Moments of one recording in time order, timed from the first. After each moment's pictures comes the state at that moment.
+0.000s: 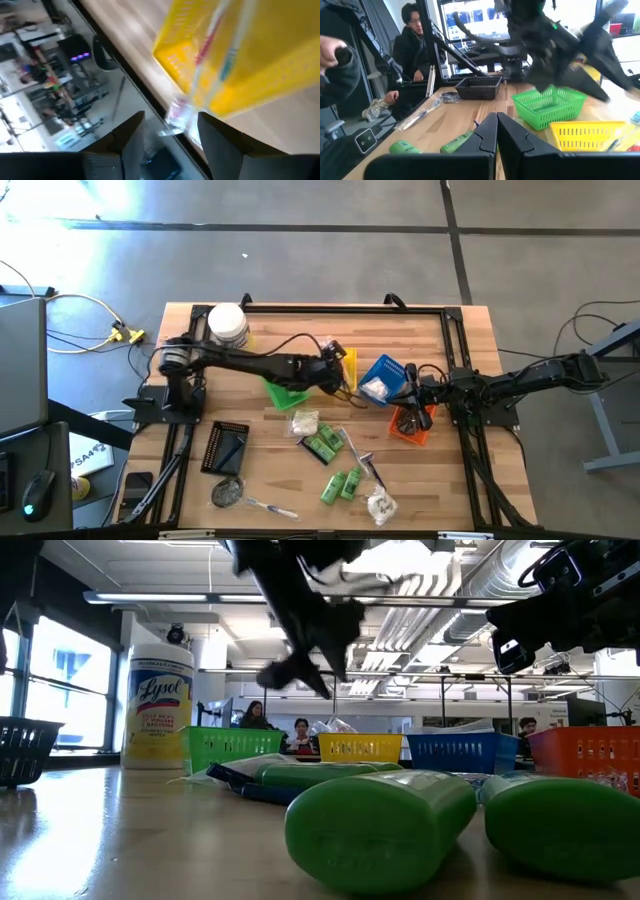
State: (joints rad) left arm 0.02 1.86 1.42 -0.40 -0.71 1.17; right arm 0.04 0.71 0.01 0.73 -0.13 0.13
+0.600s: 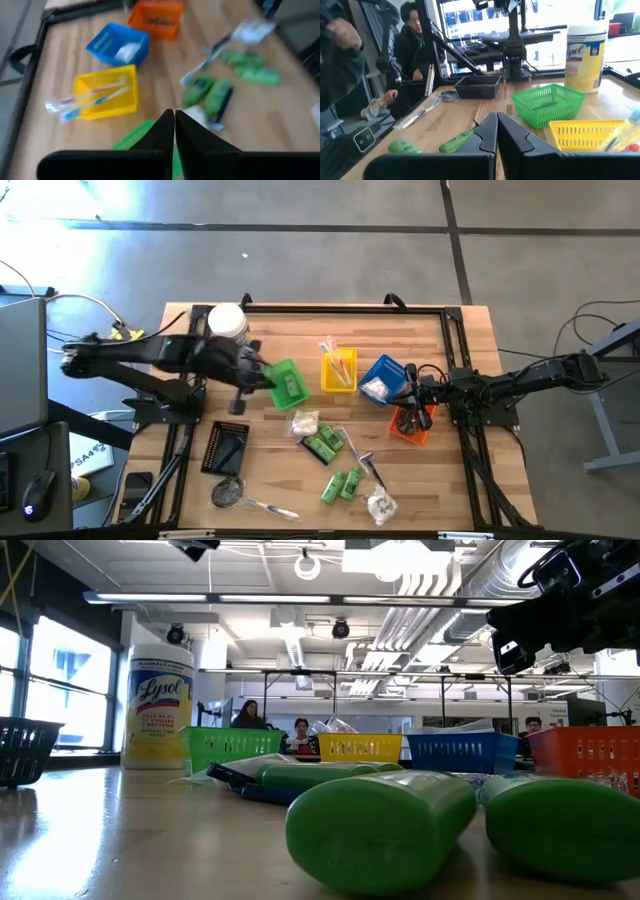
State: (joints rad) left arm -0.05 0.99 1.08 -0.66 0.00 0.15; right arm 0.04 0.71 0.01 0.72 -0.13 0.13
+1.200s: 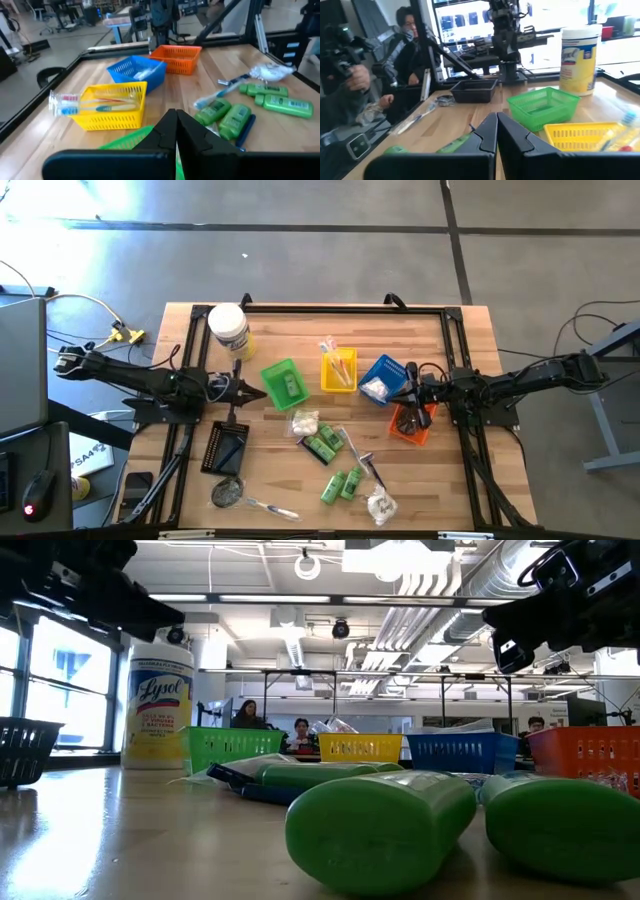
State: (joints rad) left arm -0.16 0.54 0.23 0.18 -0.19 0.06; right arm 0.04 0.71 0.01 0.74 -0.10 0.13
